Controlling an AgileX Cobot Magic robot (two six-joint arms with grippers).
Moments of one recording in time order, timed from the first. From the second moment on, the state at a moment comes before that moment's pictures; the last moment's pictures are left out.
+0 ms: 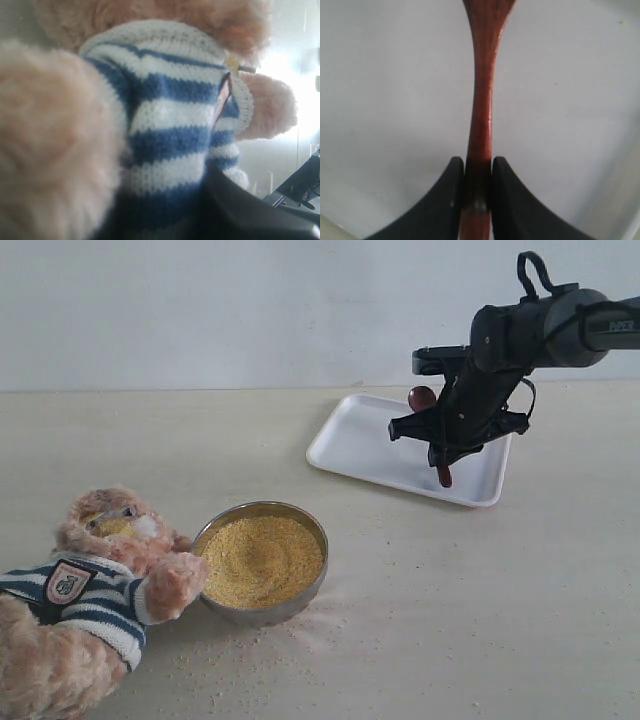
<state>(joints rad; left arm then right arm) 0.48 1.48 -0.40 -1.15 1.05 1.17 0.29 2.29 -1.72 0.06 0.68 0.09</state>
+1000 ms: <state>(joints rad) 0.48 1.48 -0.40 -1.15 1.05 1.17 0.29 2.29 -1.72 0.18 0.73 -0.08</state>
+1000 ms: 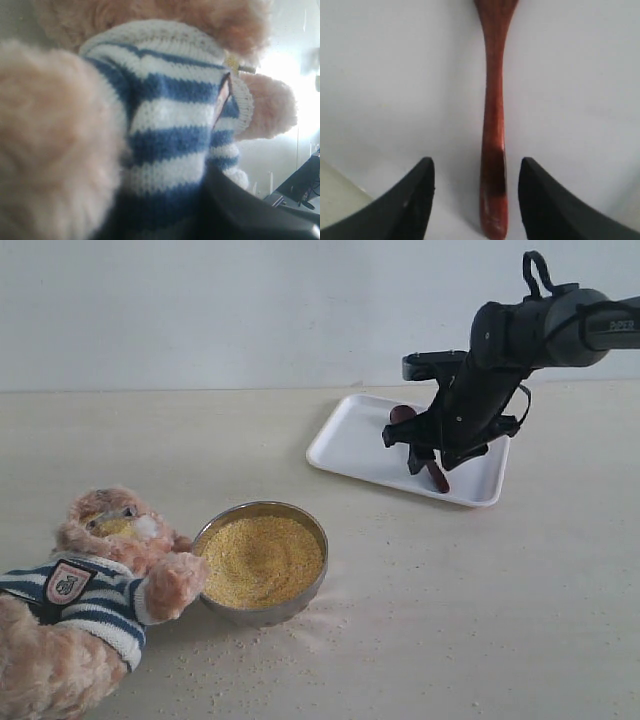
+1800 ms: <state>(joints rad) 0.48 1.48 -0.40 -1.15 1.05 1.17 0.29 1.90 -1.30 0.23 0.46 -0.14</state>
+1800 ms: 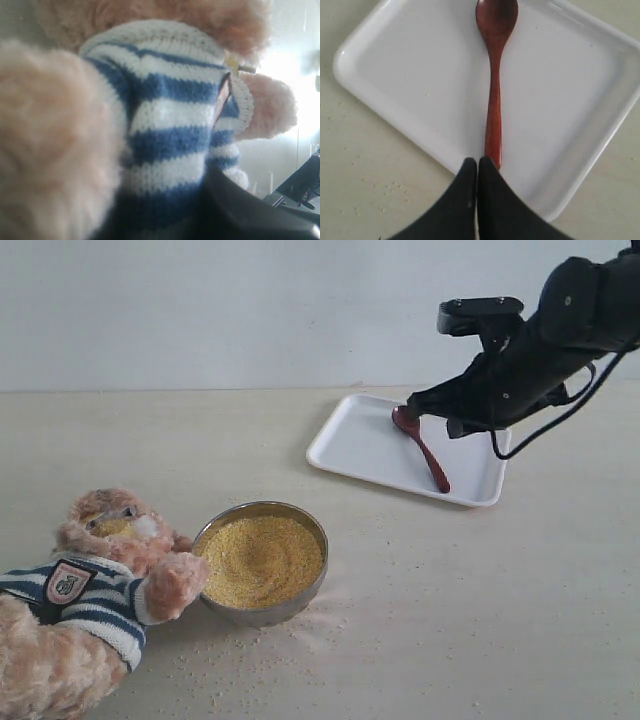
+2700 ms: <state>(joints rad) 0.48 1.48 -0.40 -1.15 1.05 1.17 0.29 1.46 -0.67 0.28 0.08 -0.17</state>
